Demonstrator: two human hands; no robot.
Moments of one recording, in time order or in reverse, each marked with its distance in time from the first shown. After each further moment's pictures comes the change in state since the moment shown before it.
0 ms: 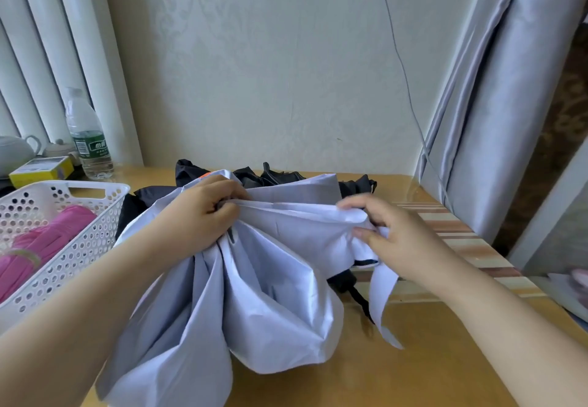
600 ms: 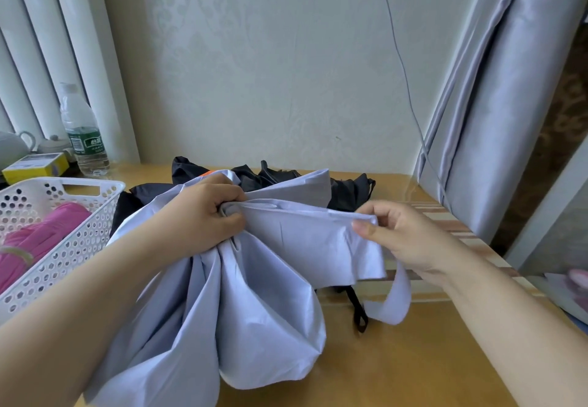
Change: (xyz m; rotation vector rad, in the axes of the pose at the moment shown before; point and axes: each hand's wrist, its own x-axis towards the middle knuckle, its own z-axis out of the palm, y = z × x) left_hand 0.003 -0.004 0.004 0.099 -0.014 0.053; right_hand 0.008 0.012 -0.004 0.450 -0.101 0.181
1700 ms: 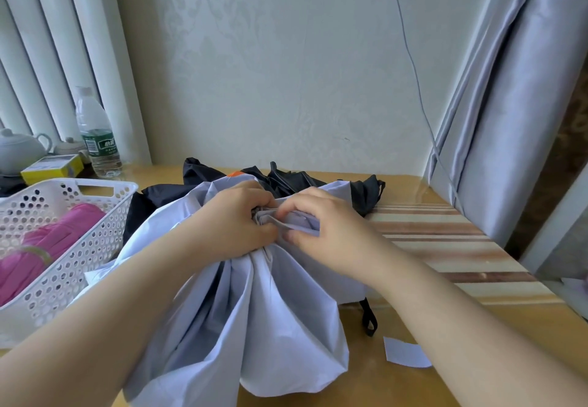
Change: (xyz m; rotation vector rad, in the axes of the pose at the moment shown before) left_hand 0.007 0.019 0.015 0.044 -0.039 -0.004; right_hand 0.032 -0.030 0.073 -0.437 -0.042 -0.358
